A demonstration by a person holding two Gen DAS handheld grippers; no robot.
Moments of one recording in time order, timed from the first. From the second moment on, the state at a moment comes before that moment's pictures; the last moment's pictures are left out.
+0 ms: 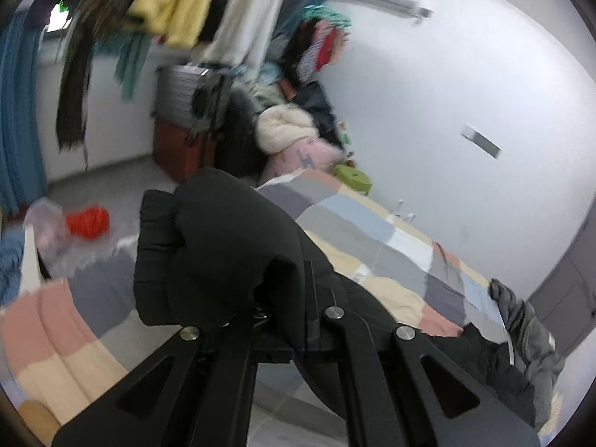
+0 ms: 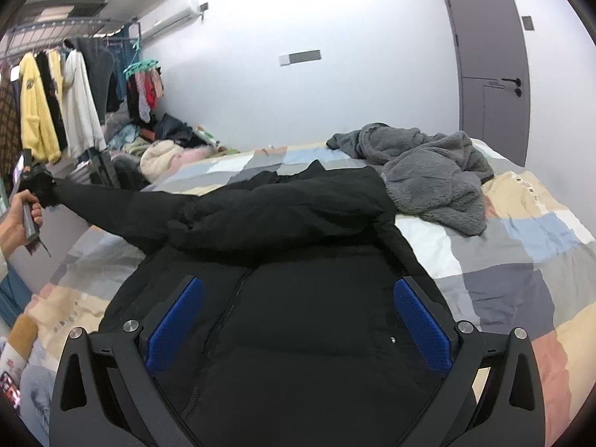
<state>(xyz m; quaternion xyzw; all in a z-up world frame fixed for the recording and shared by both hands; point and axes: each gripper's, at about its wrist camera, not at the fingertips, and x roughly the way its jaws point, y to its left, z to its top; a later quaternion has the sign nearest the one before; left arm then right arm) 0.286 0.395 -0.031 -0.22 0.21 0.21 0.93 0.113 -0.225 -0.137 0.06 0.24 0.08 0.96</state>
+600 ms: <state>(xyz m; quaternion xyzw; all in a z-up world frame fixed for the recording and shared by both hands) 0.313 0.148 0.055 -0.05 0.18 0.05 0.98 0.108 -0.256 -0.133 0.09 0.23 0.07 0.97</state>
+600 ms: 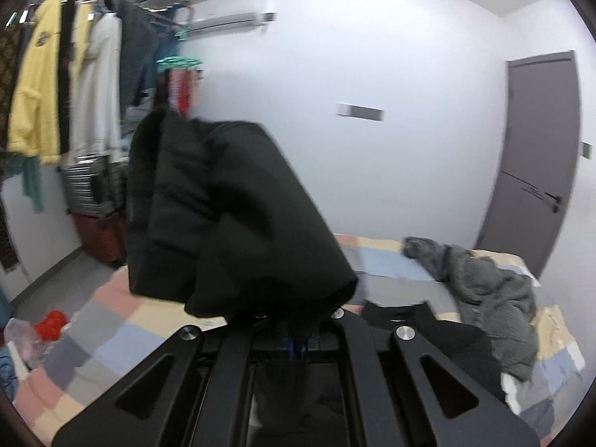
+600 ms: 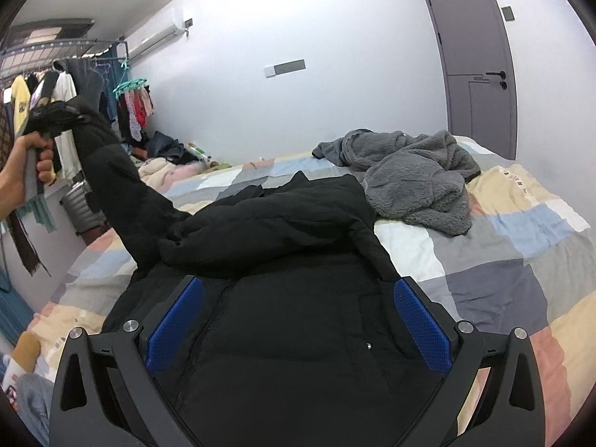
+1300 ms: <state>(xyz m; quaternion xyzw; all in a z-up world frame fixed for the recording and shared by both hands) 0.380 -0.102 -0.132 0.05 0.32 -0.12 0.94 0.144 -0.293 -0.158 0.13 0.24 0.06 0.96</state>
